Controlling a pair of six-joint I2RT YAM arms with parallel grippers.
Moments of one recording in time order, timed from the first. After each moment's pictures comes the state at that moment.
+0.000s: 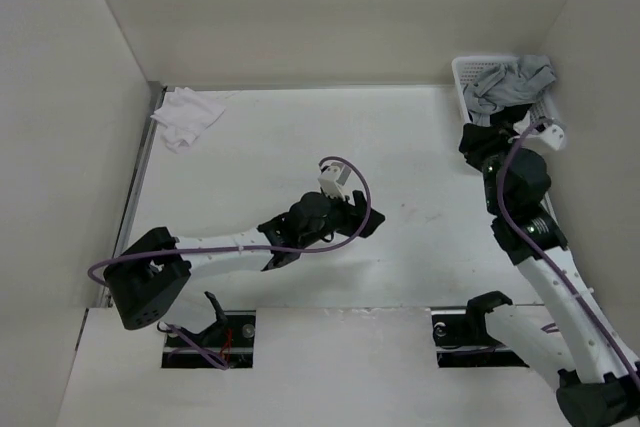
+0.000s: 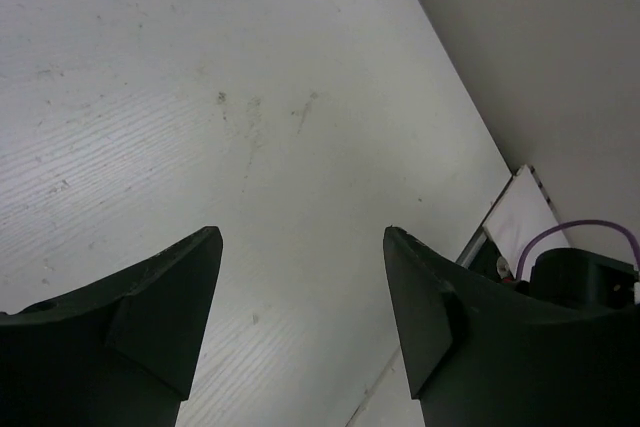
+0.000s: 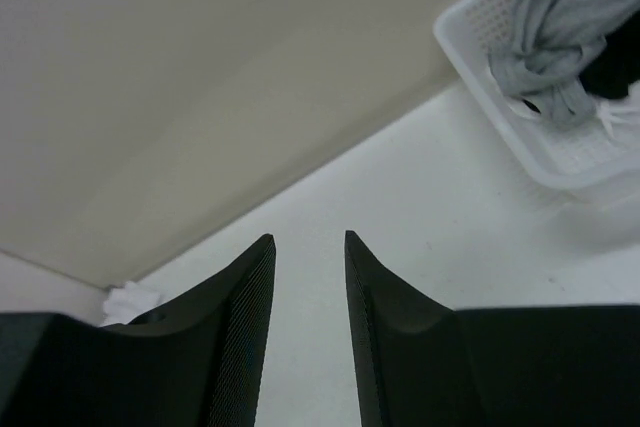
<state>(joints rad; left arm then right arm) -1.00 1.39 0.67 0.48 -0.08 -0.71 0.30 0.75 0.86 -0.08 0.43 0.63</state>
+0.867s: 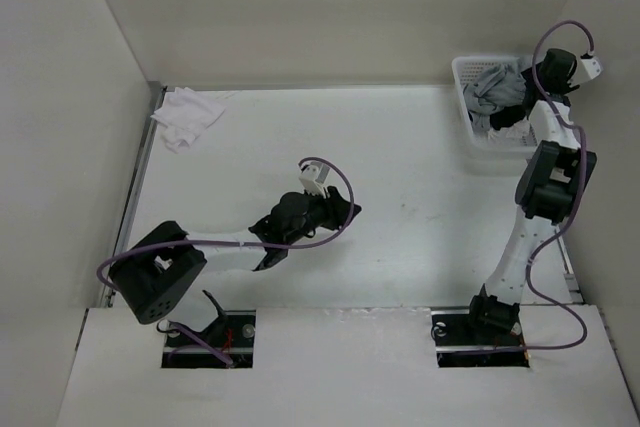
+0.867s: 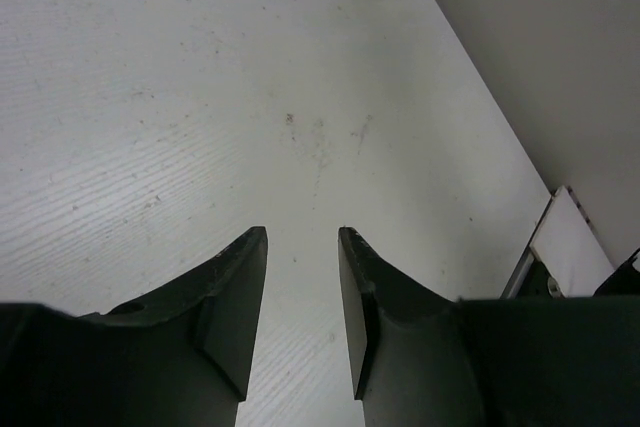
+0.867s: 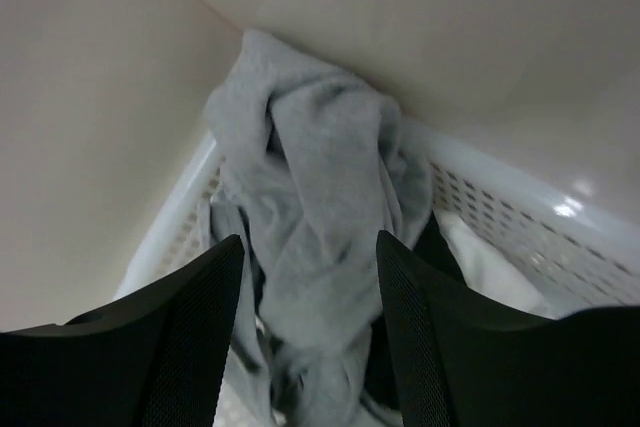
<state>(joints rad) -0.86 1.45 0.50 0.76 0.00 -0.65 -0.32 2.17 1.88 -0.04 0.34 0.69</state>
